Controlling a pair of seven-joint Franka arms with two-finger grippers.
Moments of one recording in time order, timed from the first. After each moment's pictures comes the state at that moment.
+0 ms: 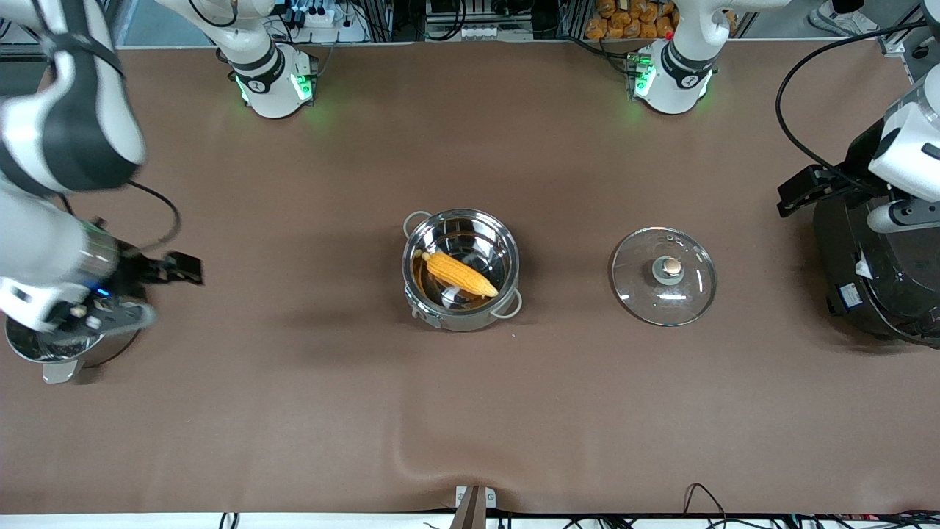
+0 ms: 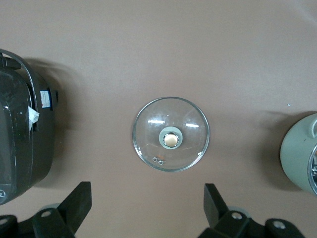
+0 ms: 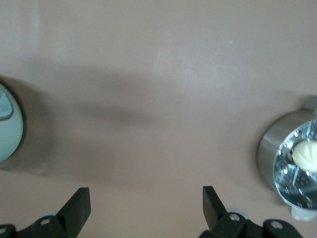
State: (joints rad) left arm -0.15 0.05 0.04 -1.50 0.01 1.56 -0.21; right arm -0.17 0.35 0.30 -1.32 -0.10 1.54 -0.08
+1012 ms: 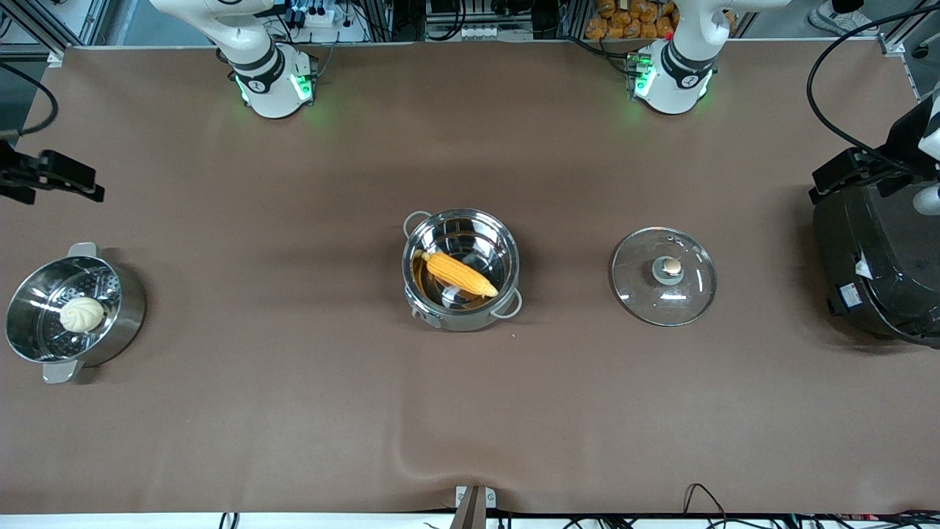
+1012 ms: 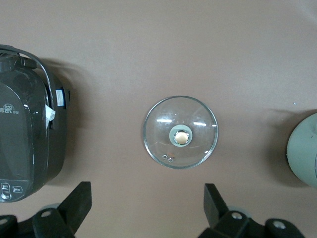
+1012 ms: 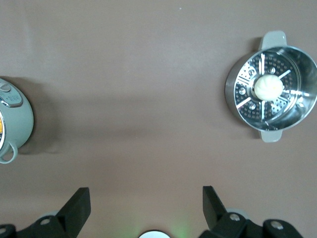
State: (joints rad) left arm -0.15 0.02 0.10 -1.50 0.00 1.54 -0.16; right arm 0.04 0.14 -0.09 -1.29 0.02 1.32 -0.04
